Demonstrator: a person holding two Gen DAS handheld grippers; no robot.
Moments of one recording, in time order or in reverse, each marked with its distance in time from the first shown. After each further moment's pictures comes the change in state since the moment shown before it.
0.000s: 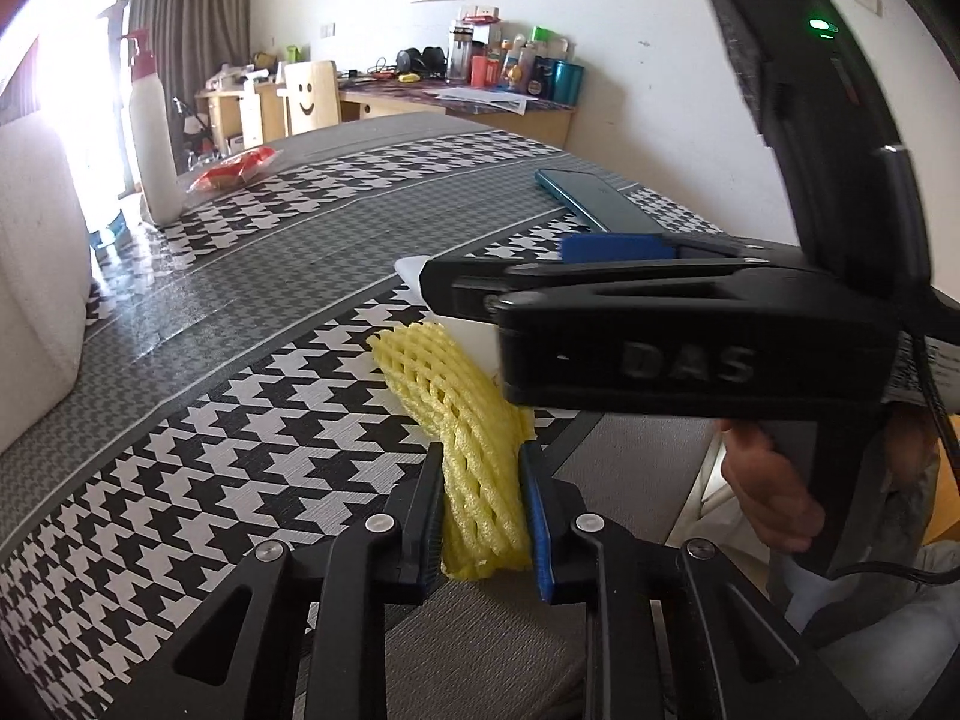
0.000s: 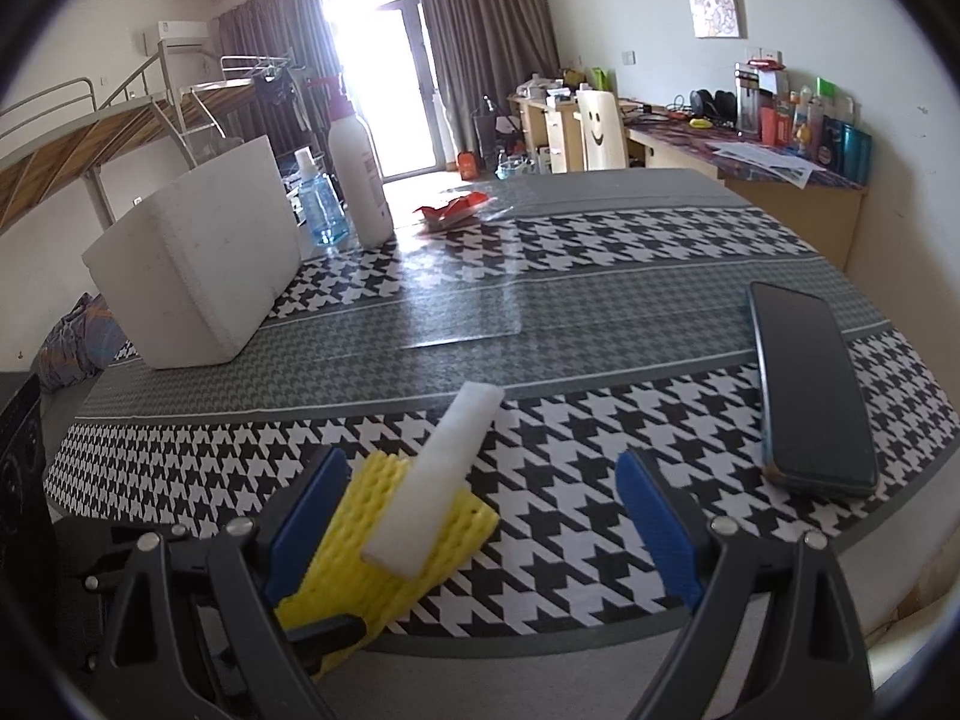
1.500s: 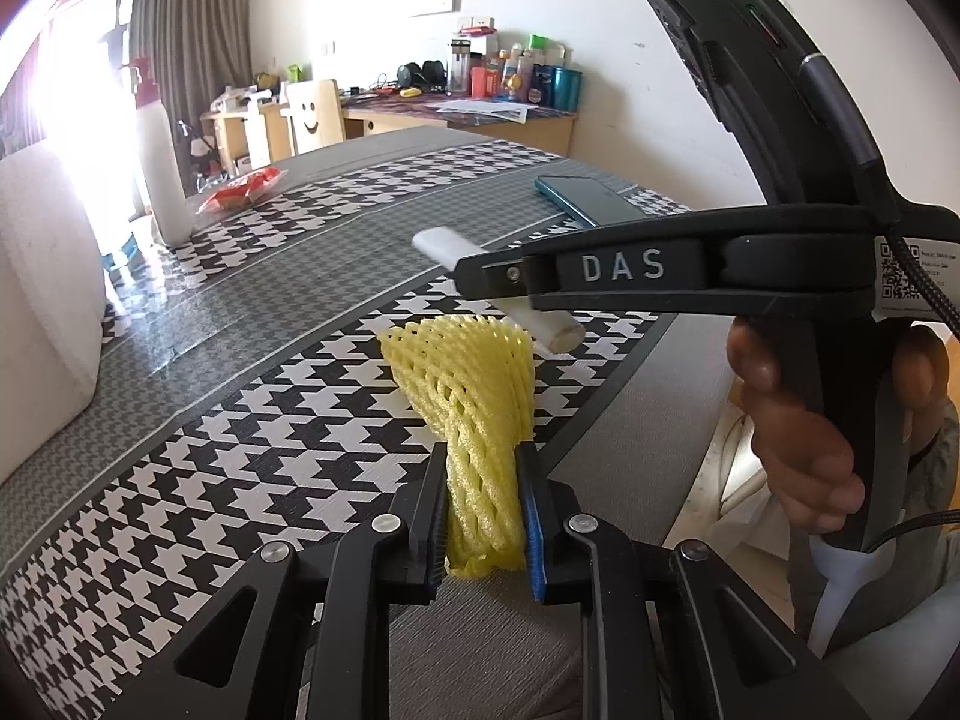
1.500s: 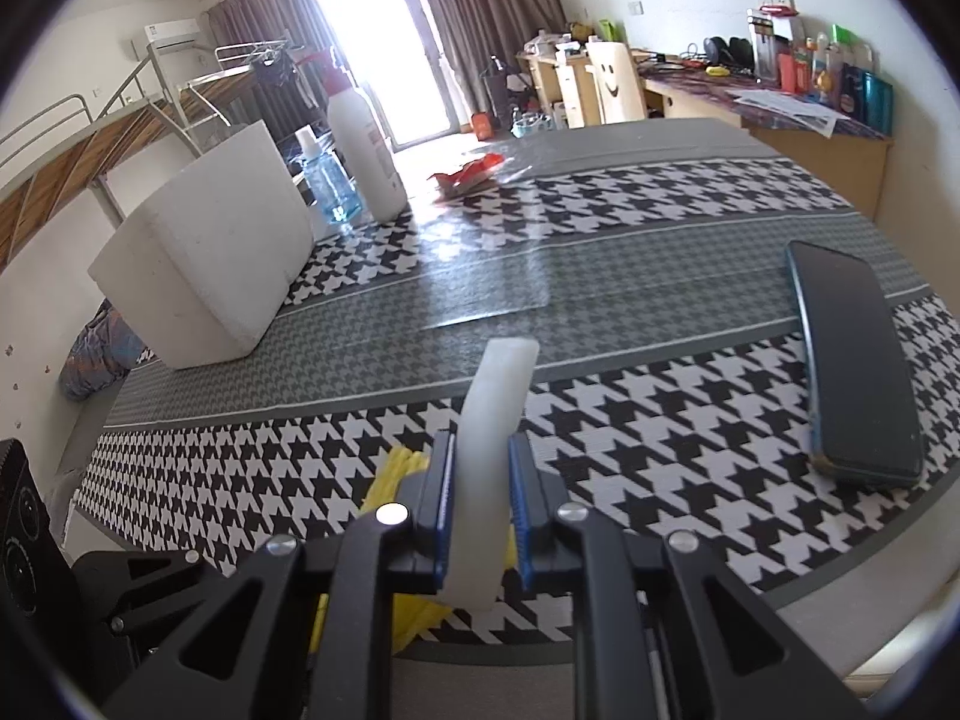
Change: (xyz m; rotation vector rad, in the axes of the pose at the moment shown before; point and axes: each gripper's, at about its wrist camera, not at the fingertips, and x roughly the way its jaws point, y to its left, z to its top) left arm -0.013 -0.021 -0.009 0.039 -0.033 0.052; right arm 0.012 -0.003 0.009 0.067 0.099 0.075
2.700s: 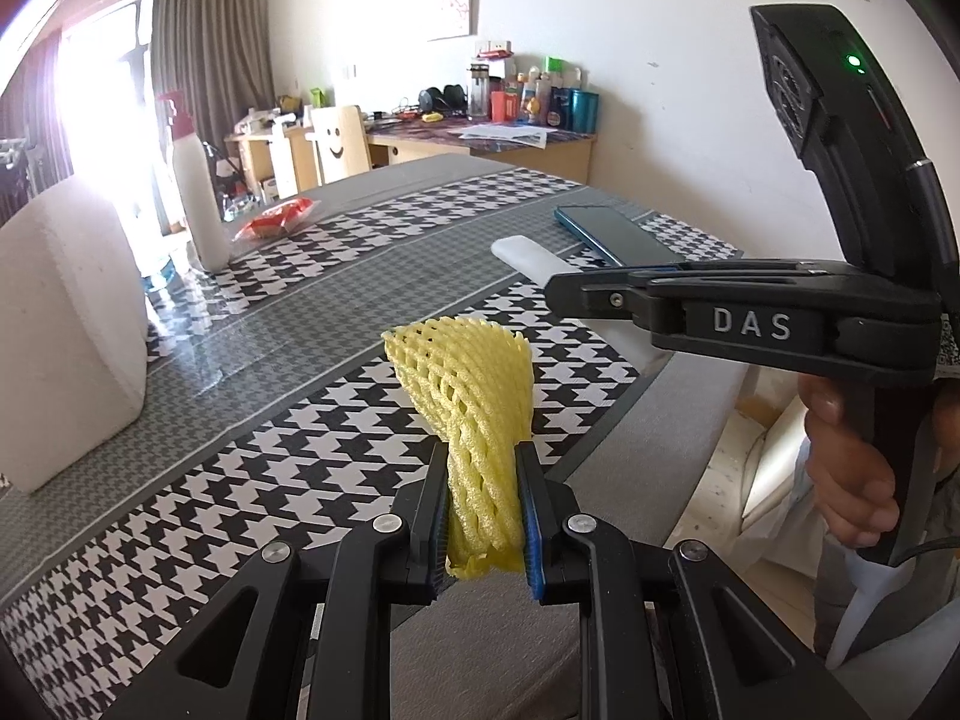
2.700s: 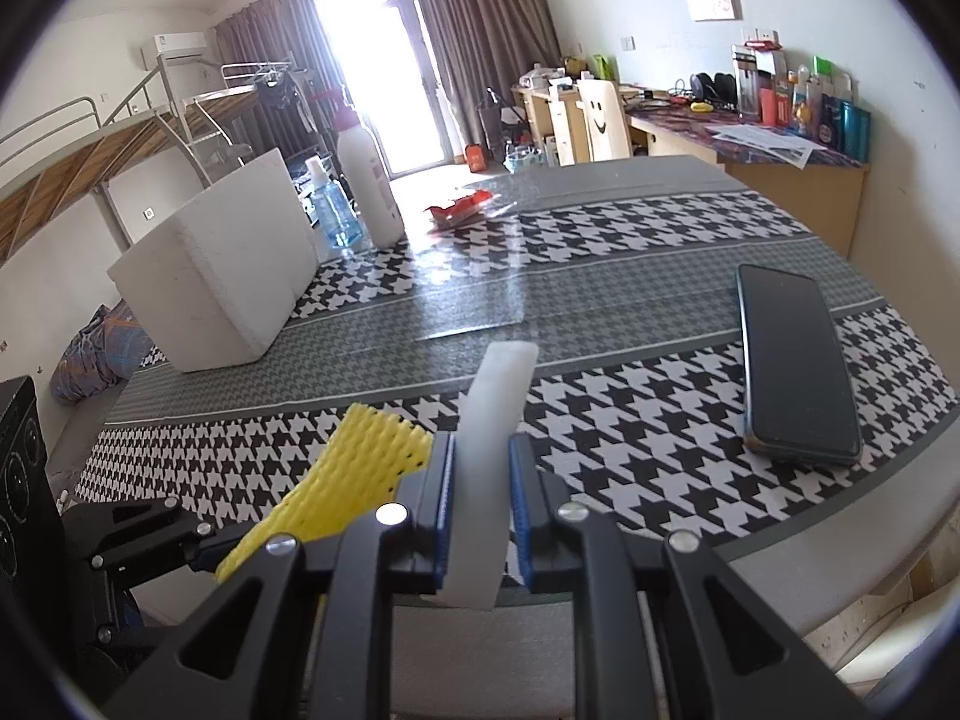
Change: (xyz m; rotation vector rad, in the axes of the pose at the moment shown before) left arm -0.036 0.000 -0.001 0.001 -0.049 0.072; right arm -0.039 -0.001 -0.018 -0.030 -0.086 -0.031
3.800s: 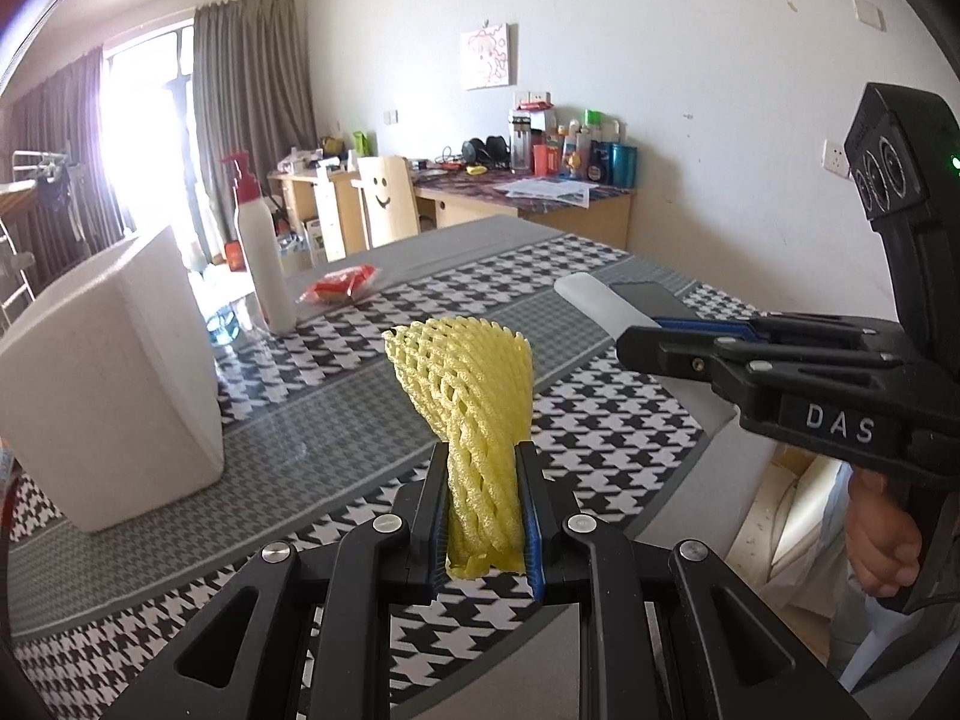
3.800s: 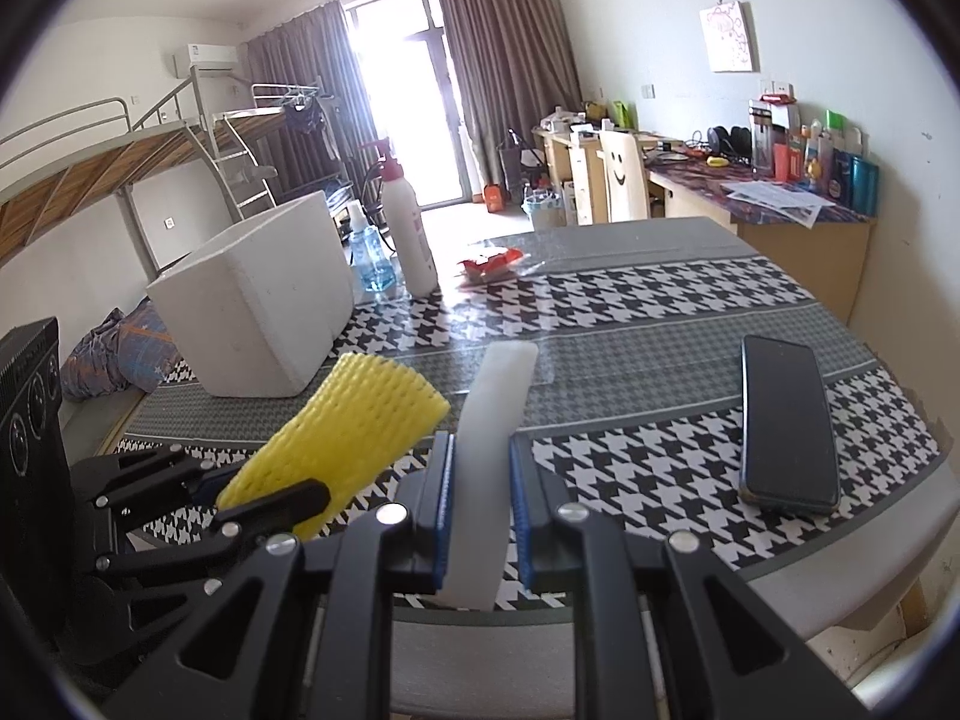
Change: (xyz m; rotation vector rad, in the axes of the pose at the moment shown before) left arm -0.030 0.026 0.032 -0.017 -0.121 0.091; right arm -0.024 0.022 0.015 -0.064 -0.103 0.015
